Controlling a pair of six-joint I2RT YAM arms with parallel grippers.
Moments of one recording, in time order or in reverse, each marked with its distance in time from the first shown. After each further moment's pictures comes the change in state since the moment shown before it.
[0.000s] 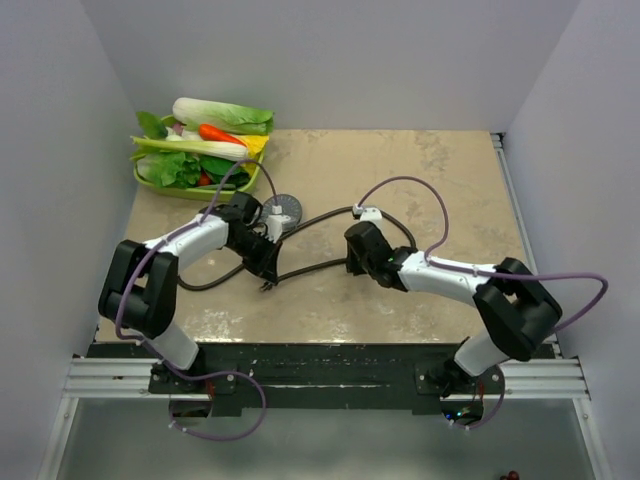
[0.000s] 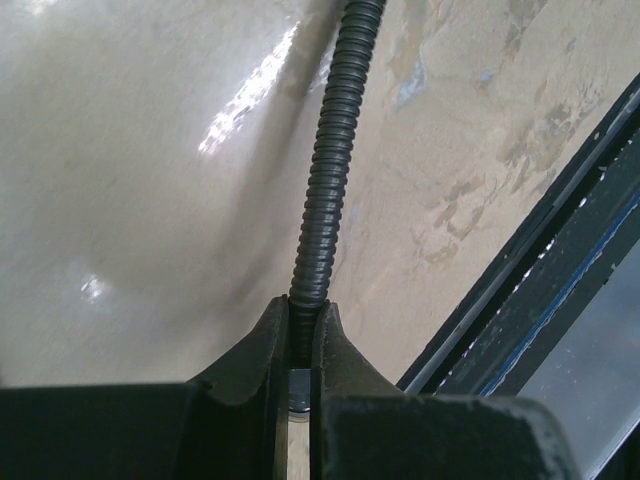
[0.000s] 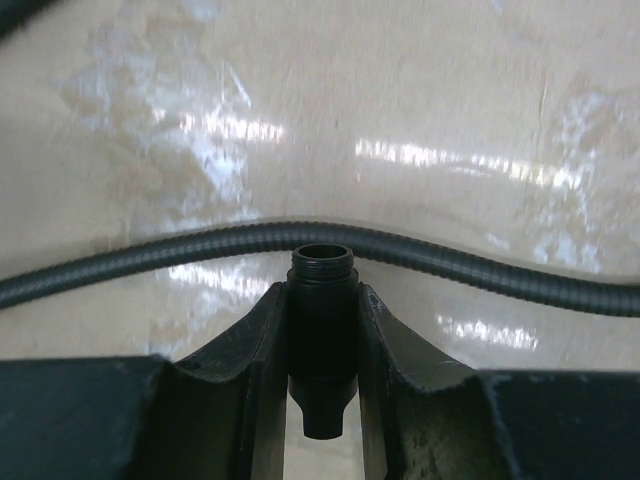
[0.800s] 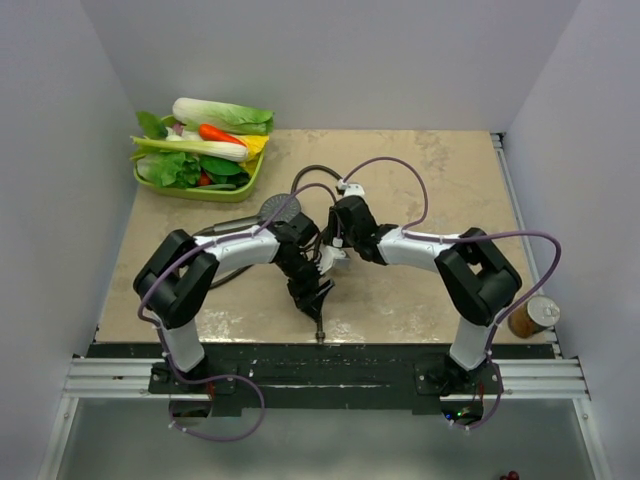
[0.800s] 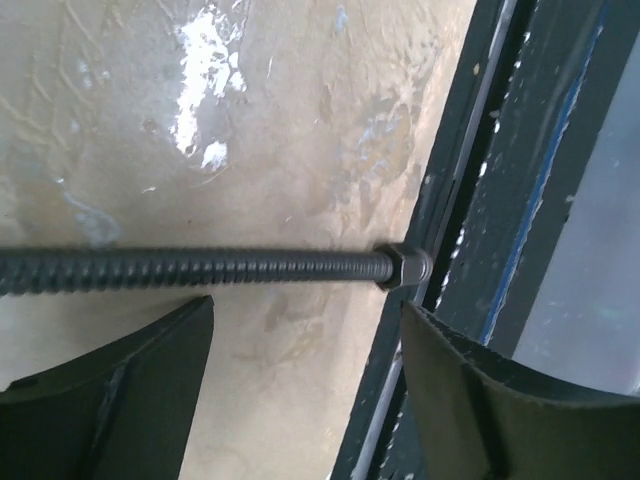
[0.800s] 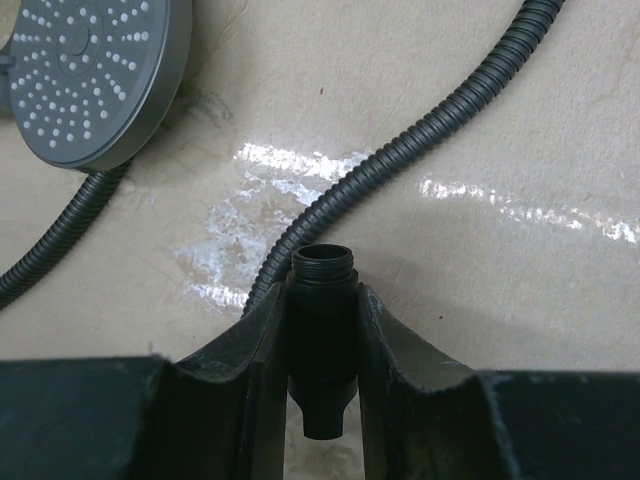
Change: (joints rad) left arm -0.351 0.145 0.076 0.030 0.114 0.076; right arm -0.087 0.312 0.262 0.193 -0.135 -0.055
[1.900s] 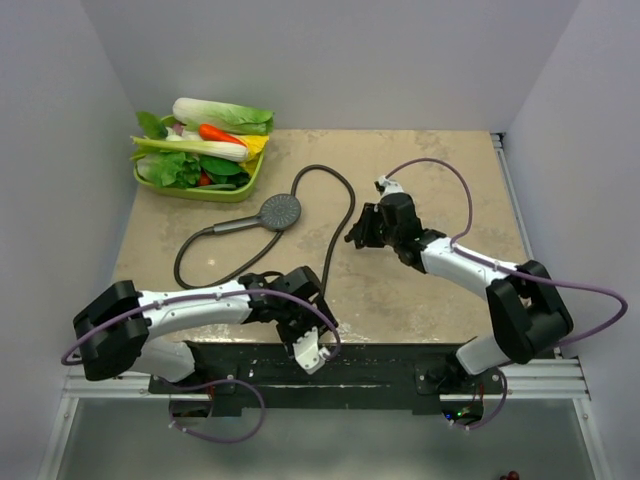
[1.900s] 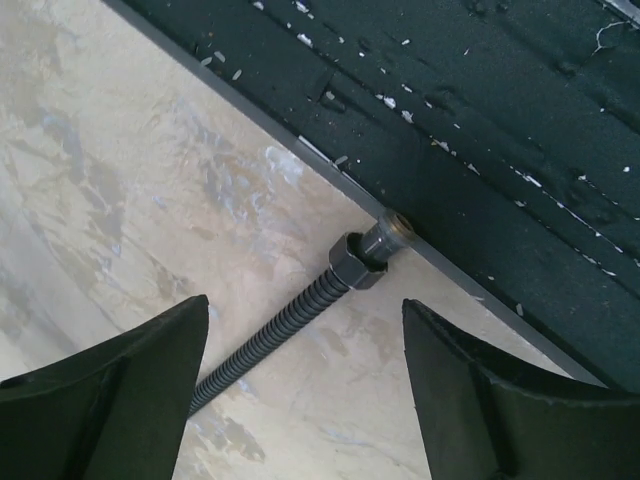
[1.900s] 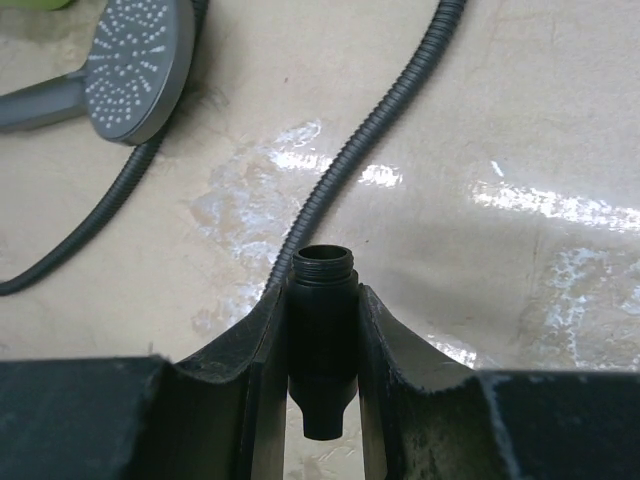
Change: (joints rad) left arm -0.352 -0.457 -0.331 0.163 -0.302 1.131; right arm -0.182 -0.302 -0.190 -0.032 -0.224 0.001
